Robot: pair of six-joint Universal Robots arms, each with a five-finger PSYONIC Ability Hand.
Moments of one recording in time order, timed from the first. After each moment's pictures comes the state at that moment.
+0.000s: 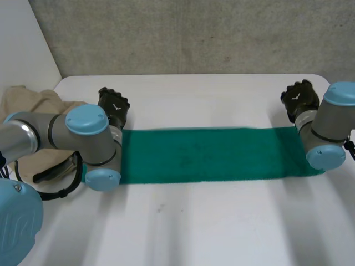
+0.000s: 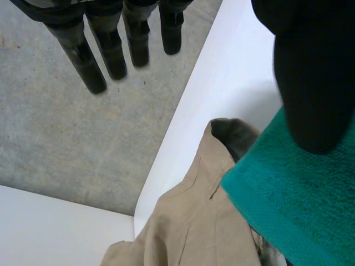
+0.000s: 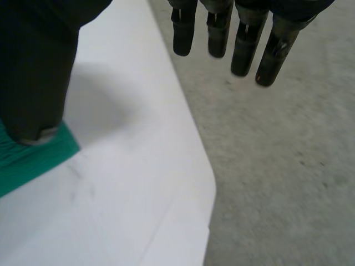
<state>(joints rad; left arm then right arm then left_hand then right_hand) 4.24 -2.47 -1.09 3.52 -1.84 4.03 1.75 -0.63 0.91 -0.18 1.57 2.20 0.21 0.29 0.30 0.30 0.12 0.22 0.26 0.27 0.28 0.11</state>
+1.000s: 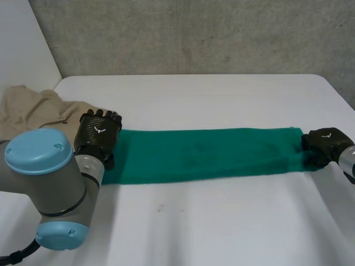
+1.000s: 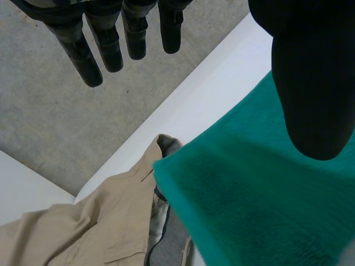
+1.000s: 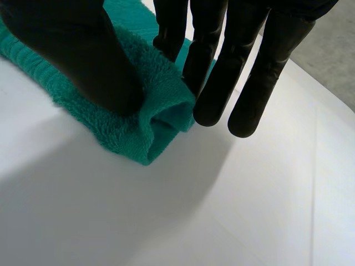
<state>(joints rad) 4.22 -1.96 -1.72 3.54 -1.81 3.63 1.45 -0.92 1.46 -0.02 1.16 2.50 0.19 0.20 0.21 0.20 0.05 0.96 1.18 1.18 1.19 0.97</state>
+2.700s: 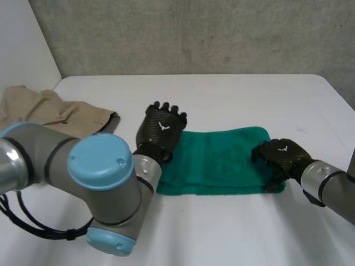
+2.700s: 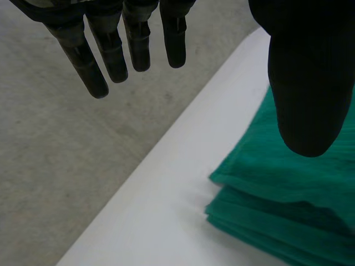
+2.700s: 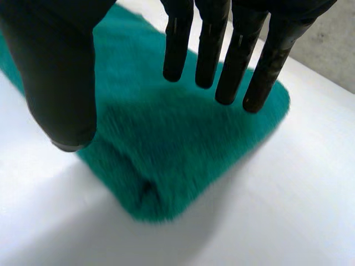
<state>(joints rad) 3.95 -2.11 -1.47 3.52 -1.75 3.64 1.70 -1.16 1.73 -0.04 1.16 2.67 0.33 0.32 0.32 0.32 0.15 0.48 0.56 0.56 0.56 0.37</state>
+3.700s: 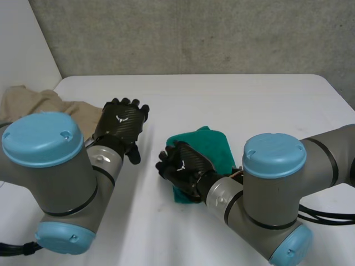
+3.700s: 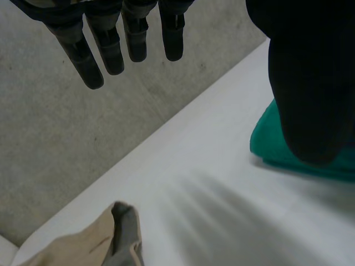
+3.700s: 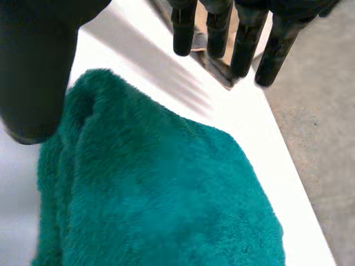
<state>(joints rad) 4.09 -1.91 -1.58 3.38 -1.77 3.47 2.27 -1.05 1.51 -0.13 1.29 2.35 0.26 0.22 0.23 0.22 0.05 0.21 0.24 0.24 0.25 0.08</state>
